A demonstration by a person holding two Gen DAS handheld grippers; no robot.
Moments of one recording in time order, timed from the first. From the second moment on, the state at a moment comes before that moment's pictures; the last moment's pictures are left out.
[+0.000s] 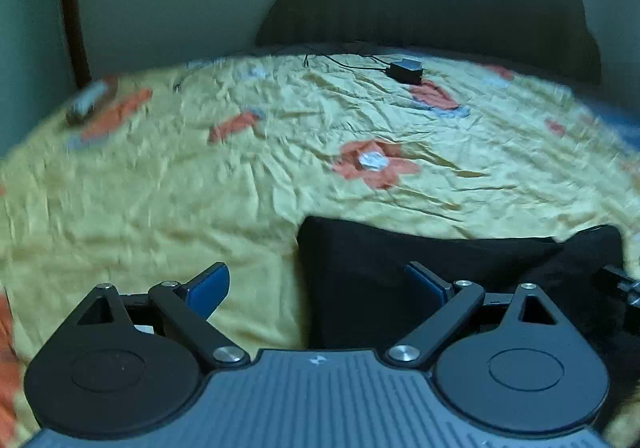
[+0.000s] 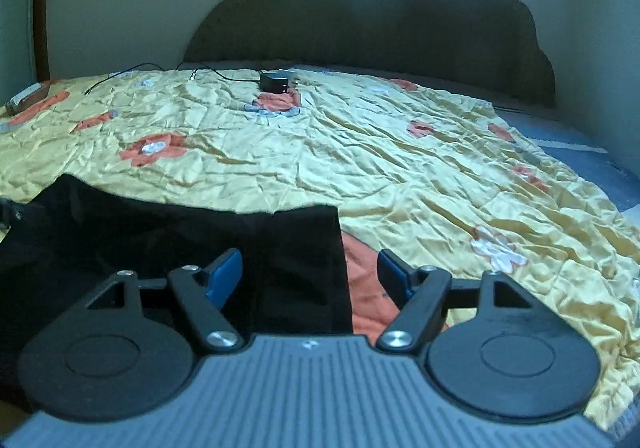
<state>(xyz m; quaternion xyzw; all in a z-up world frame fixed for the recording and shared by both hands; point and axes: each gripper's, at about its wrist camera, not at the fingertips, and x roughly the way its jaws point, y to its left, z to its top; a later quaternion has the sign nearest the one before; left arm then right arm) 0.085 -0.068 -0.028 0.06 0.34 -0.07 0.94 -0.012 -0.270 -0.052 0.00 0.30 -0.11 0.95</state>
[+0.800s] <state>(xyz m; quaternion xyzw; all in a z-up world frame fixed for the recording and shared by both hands) 0.121 -0.063 -0.047 0.08 0.34 -0.03 0.94 -0.027 -0.300 -0.061 0.04 0.32 -0.08 0.94</state>
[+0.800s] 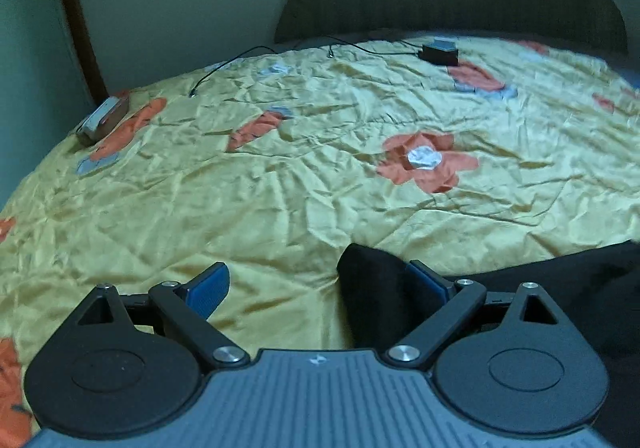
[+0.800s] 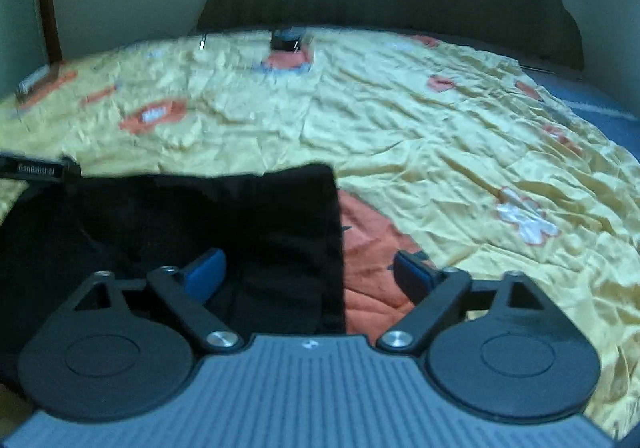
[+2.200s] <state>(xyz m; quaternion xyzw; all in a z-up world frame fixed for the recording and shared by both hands) 0.068 0.003 -0.064 -0.14 0.43 -0.28 0.85 -0.041 -0.376 -0.101 0.32 0.31 0.10 0.89</state>
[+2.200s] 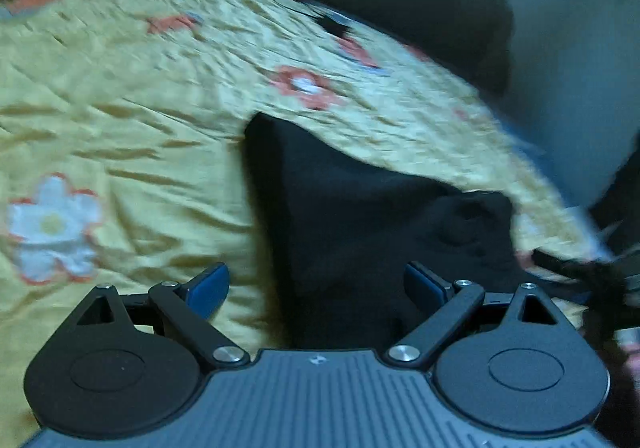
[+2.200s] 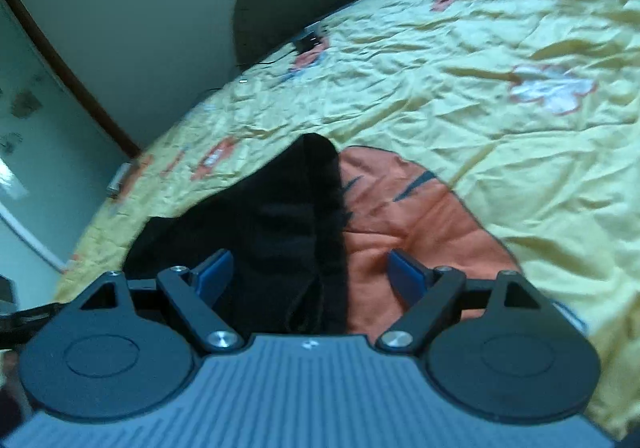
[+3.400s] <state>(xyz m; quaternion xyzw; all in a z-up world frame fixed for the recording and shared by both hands) 0.080 -0.001 -0.055 -0.15 0.41 -0.27 0.86 -0.021 -0.364 -0.091 0.37 0.29 0.14 0.87</state>
